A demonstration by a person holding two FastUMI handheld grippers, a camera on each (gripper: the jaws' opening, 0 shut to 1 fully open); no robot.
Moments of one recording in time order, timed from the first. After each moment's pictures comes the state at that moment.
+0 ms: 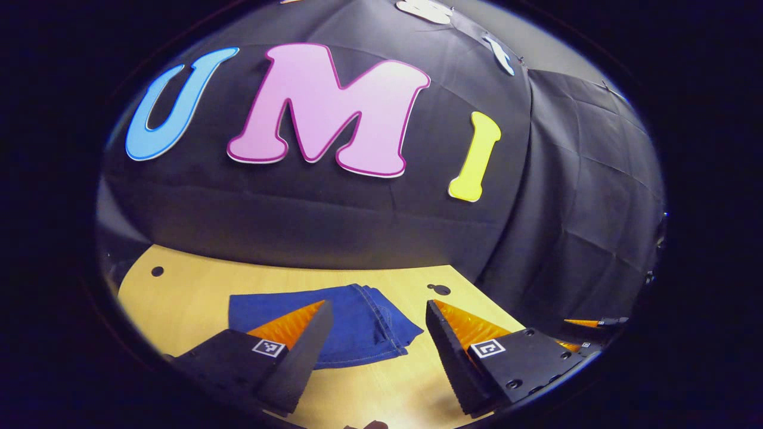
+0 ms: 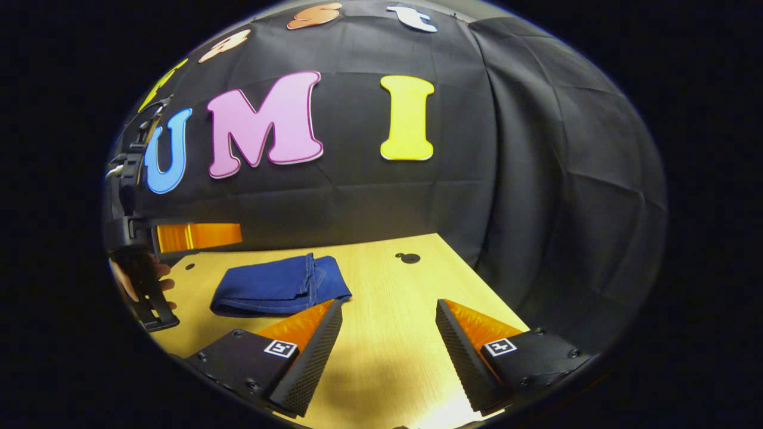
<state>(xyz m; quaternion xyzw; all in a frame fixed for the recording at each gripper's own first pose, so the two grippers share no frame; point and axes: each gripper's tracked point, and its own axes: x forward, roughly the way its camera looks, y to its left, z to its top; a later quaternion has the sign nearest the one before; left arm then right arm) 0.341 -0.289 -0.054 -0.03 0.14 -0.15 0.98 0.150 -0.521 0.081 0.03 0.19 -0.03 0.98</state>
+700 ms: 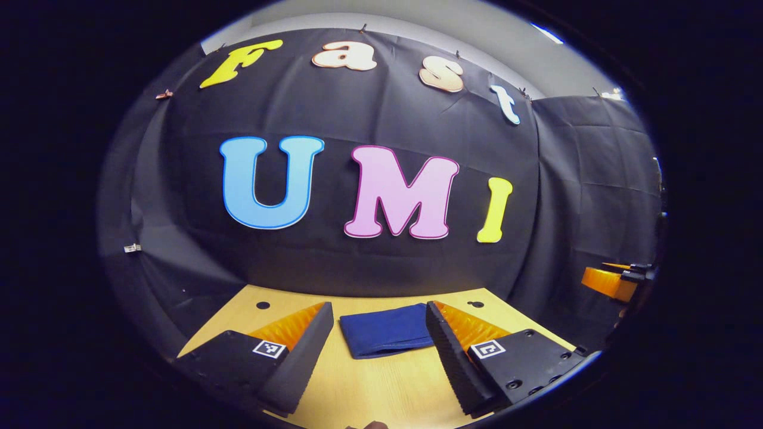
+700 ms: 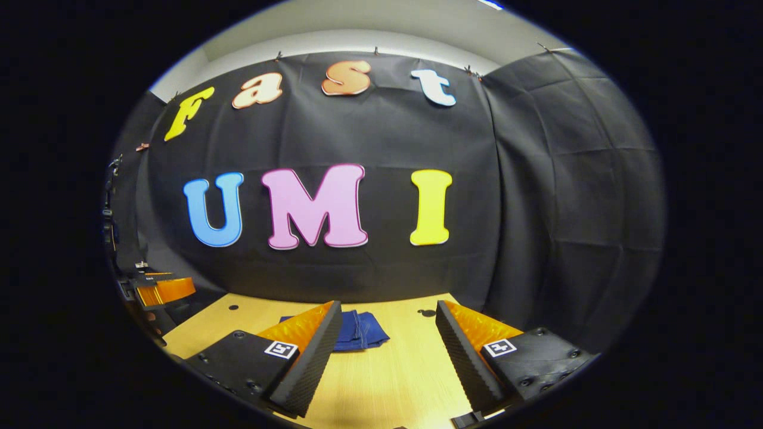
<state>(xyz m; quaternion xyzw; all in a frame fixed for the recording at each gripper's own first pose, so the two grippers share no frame) 0.143 -0.126 0.069 0.01 0.04 -0.05 1.00 0.049 -0.456 0.274 0.02 0.06 0.00 1.00</state>
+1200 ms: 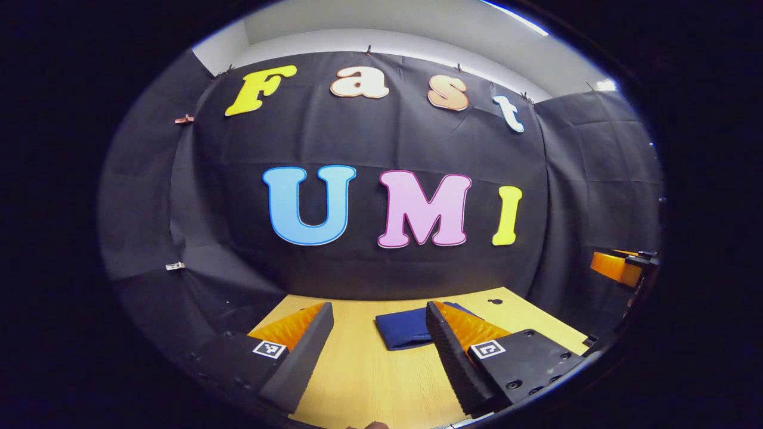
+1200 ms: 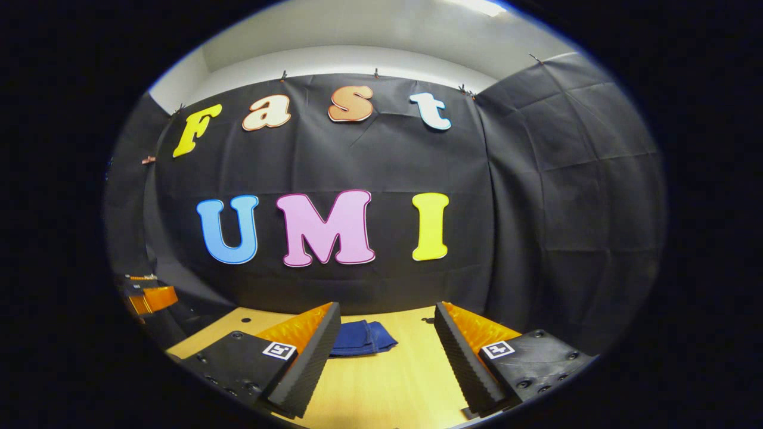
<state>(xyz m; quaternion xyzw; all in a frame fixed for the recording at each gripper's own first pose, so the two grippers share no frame) 0.046 -0.084 0.083 0.02 0.01 0.01 1.00 -0.007 -0.425 0.295 0.05 0.03 0.00 1.00</state>
